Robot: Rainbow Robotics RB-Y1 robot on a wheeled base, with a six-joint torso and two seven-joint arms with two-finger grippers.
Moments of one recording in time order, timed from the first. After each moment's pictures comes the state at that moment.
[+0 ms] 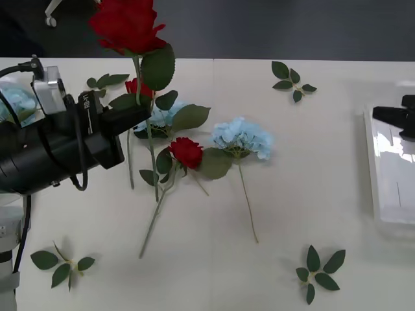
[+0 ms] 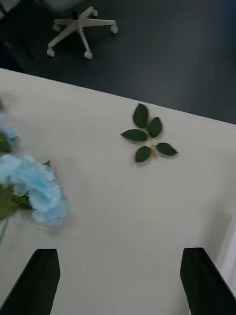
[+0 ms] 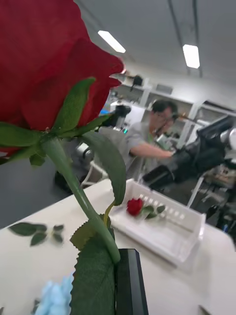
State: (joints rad) right arm 0.17 -1.13 -0.20 -2.08 -1.38 0.65 1.77; left arm -0.10 0.17 0.29 -1.94 1.87 1.31 -2.70
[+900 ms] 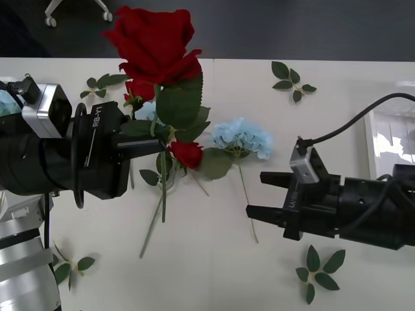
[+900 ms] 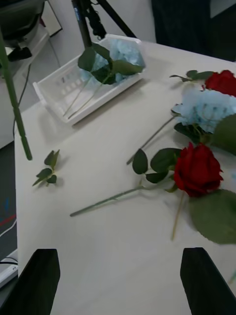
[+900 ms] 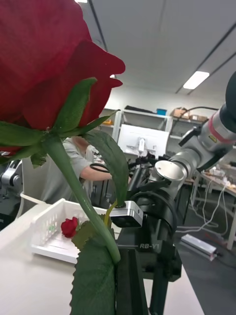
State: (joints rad) right arm -0.16 -1.19 0.66 -2.23 -1.87 0.32 2.48; left arm -0.25 -0.03 0.42 -1.93 1.87 1.78 -2.70
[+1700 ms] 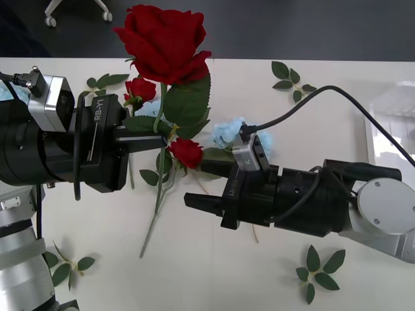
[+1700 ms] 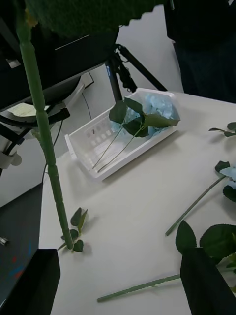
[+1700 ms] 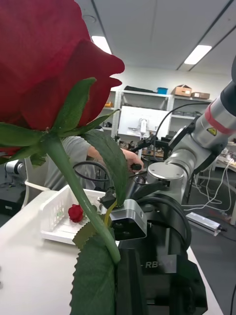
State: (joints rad) right arm -0.39 -0.95 0.89 -2.12 -2.08 0.21 2.68; left arm -0.28 0.01 0.42 -1.96 1.82 1.78 -2.70
